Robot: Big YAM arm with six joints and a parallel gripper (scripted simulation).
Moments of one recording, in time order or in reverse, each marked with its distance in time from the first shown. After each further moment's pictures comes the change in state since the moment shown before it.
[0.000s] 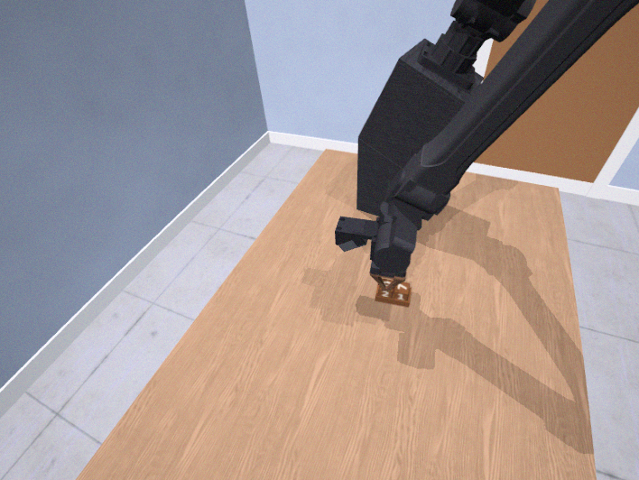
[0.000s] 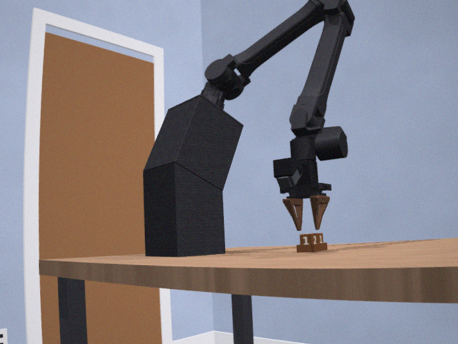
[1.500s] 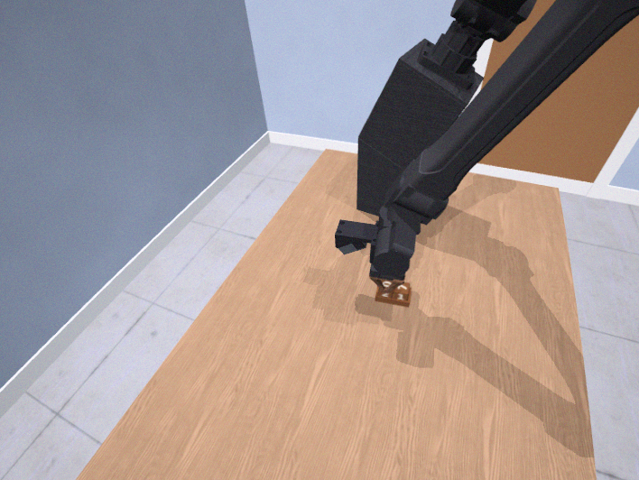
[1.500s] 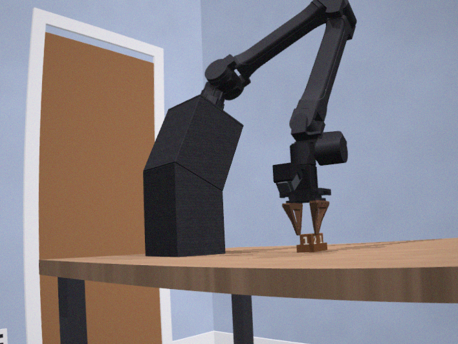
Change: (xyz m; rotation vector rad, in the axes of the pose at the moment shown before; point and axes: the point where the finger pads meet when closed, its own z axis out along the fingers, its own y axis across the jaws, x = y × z) arm -0.001 -0.002 0.010 0.007 -0.001 0.002
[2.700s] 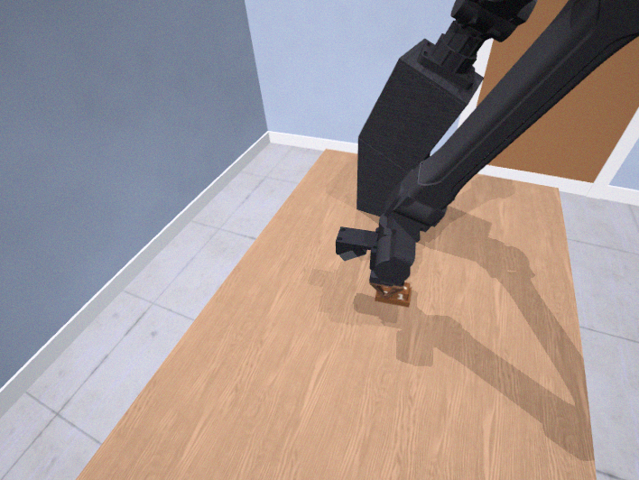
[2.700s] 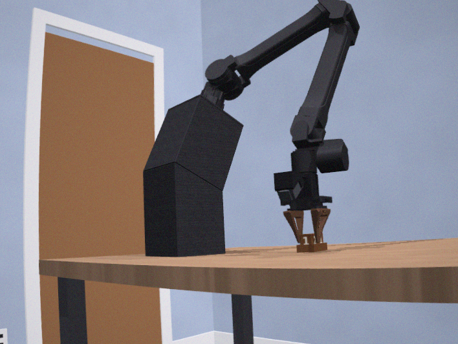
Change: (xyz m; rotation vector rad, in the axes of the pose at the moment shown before) arm 0.001 0.002 0.017 -0.004 0.001 -0.001
